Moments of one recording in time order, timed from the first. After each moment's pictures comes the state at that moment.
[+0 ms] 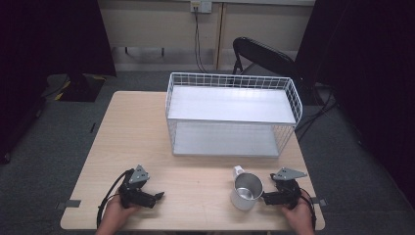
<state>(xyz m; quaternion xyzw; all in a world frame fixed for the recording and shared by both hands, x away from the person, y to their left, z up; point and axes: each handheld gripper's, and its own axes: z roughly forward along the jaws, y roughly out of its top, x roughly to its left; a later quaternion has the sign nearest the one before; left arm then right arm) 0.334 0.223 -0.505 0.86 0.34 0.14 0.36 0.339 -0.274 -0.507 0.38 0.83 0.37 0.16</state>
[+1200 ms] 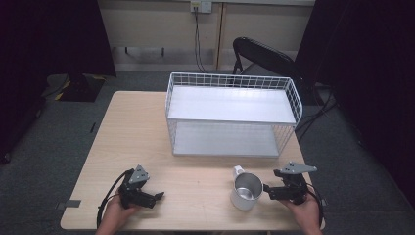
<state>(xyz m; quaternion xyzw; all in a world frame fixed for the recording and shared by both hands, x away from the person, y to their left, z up) 0.333 0.223 -0.505 0.85 0.35 0.14 0.36 0.337 -0.279 -0.468 0.40 0.82 0.38 0.15</state>
